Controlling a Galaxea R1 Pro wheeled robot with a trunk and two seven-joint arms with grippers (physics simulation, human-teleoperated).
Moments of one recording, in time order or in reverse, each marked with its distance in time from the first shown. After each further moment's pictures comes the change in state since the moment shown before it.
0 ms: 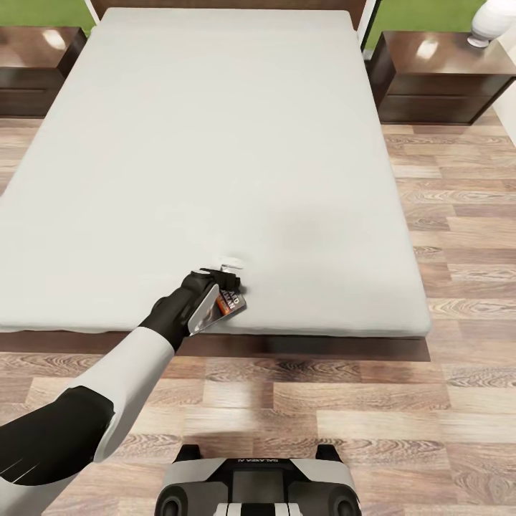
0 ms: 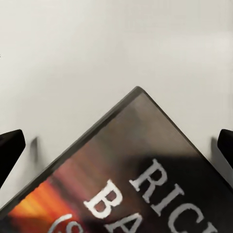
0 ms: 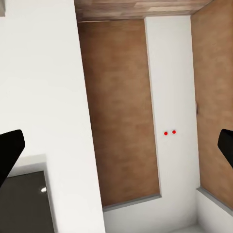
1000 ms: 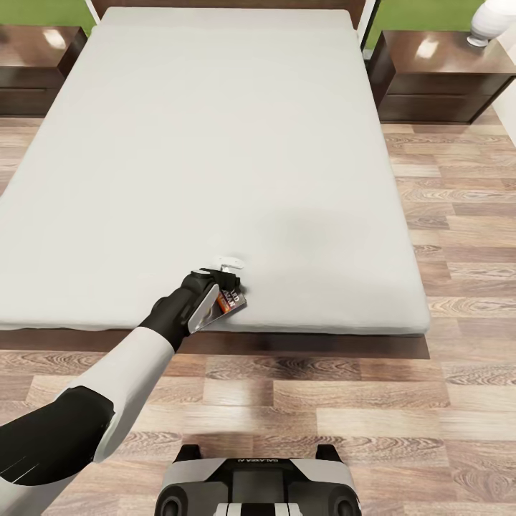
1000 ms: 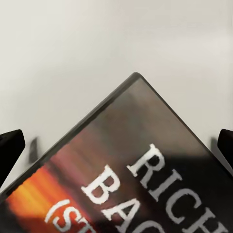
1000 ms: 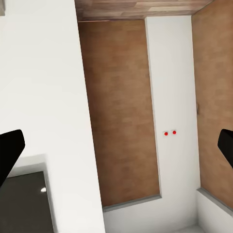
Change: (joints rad) left arm 0.000 0.000 0.000 0.000 0.001 -0.001 0.001; right arm 0.000 0.001 0.001 0.000 0.002 0.000 0.000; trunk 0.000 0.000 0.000
